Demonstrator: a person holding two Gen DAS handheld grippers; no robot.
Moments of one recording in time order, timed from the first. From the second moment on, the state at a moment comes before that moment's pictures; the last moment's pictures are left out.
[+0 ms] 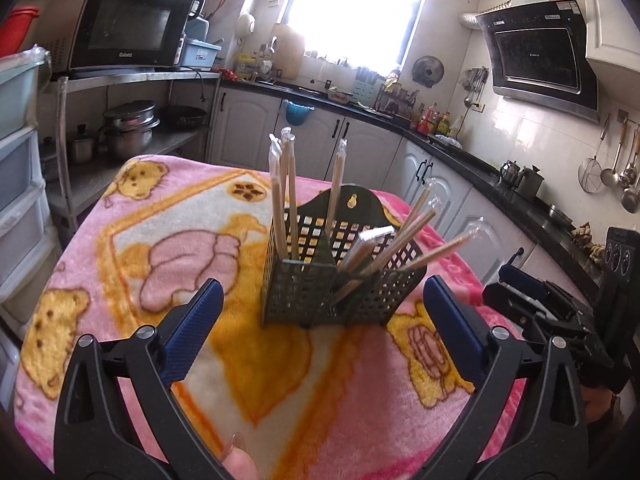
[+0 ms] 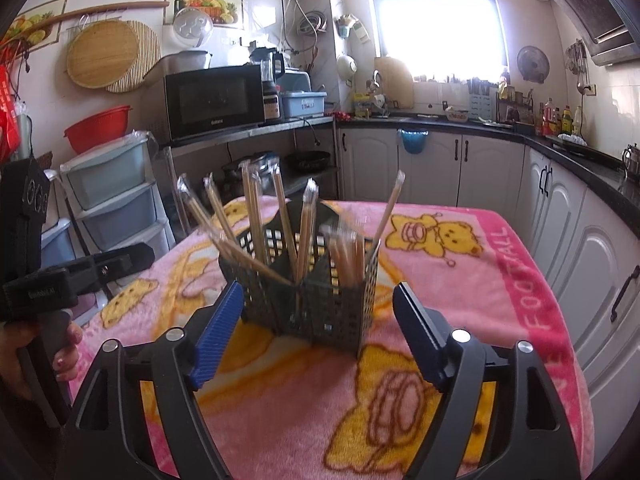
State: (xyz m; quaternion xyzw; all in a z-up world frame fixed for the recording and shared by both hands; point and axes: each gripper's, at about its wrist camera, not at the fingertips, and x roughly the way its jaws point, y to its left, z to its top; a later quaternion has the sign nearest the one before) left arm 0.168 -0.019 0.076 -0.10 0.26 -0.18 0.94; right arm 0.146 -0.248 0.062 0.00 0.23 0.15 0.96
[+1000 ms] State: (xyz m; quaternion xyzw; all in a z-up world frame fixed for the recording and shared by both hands) left arm 0.130 -0.028 0.016 -0.06 0.24 -0.12 0.96; right arm 0.118 -0.246 -0.002 0.01 0.21 0.11 0.97
